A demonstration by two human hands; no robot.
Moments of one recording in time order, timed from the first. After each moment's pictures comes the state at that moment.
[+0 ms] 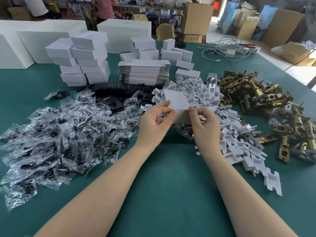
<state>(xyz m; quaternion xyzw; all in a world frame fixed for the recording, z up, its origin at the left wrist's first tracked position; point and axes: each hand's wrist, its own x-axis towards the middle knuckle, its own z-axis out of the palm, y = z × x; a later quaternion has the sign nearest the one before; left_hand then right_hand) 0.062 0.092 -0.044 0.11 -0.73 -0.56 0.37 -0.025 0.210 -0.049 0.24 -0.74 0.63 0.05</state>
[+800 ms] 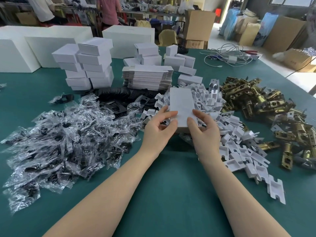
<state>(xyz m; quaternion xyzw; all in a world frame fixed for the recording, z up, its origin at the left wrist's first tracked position) 0.060 0.094 -0.049 0.15 -0.68 -0.64 0.31 -0.018 0.204 -0.052 0.20 -0.72 0.67 -0.01</state>
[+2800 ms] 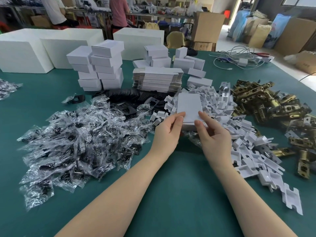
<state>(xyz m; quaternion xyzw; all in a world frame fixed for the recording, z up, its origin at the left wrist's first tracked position) 0.058 0.088 -0.053 0.17 -0.75 -0.56 0.32 -0.016 0.206 -0.053 0.28 -0.72 0.64 0.01</state>
